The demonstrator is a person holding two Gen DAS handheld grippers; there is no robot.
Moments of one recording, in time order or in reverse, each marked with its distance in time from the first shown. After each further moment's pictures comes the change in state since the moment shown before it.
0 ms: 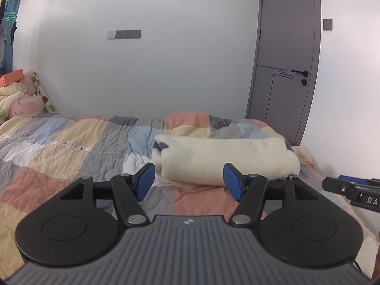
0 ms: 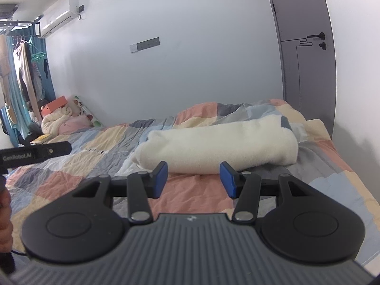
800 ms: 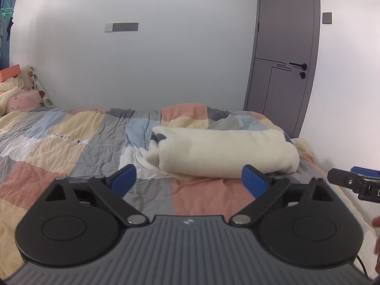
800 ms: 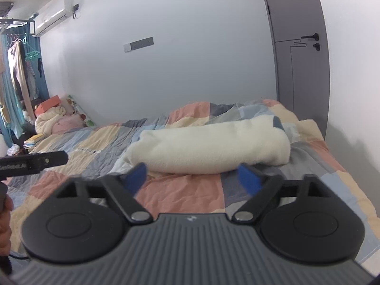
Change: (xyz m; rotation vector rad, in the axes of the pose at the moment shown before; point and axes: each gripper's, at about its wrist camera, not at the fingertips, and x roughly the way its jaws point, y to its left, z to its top) left arm 0.010 -0.001 -0.005 0.004 0.031 -0.011; right arm 0.000 -0.008 0.001 -0.001 -0.004 -0.052
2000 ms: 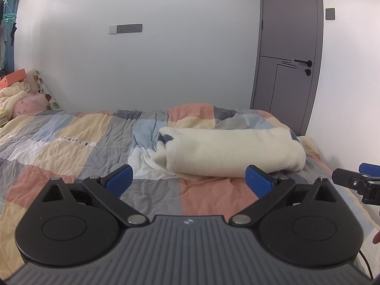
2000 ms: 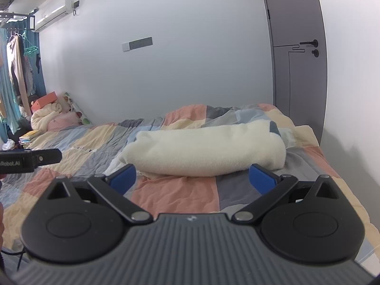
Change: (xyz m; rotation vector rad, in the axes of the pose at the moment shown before) left arm -0.007 -0.006 0.005 0.025 0.003 0.044; right arm 0.001 0.003 0.002 -0.029 -0.002 -0.003
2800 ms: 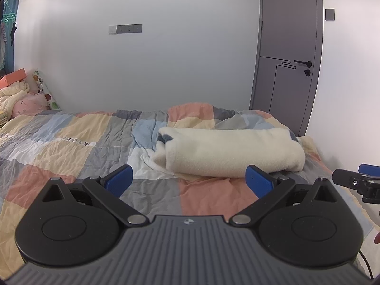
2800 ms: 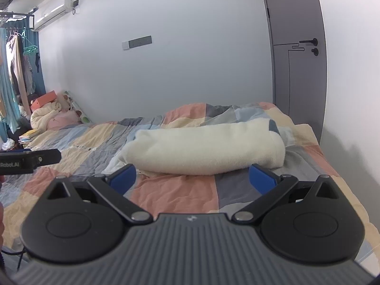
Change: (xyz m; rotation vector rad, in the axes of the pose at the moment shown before) left arm -0.001 0.000 0.001 -0.009 -0.001 -0.001; right arm 0.003 -0.001 0.001 0.003 0.008 -0.001
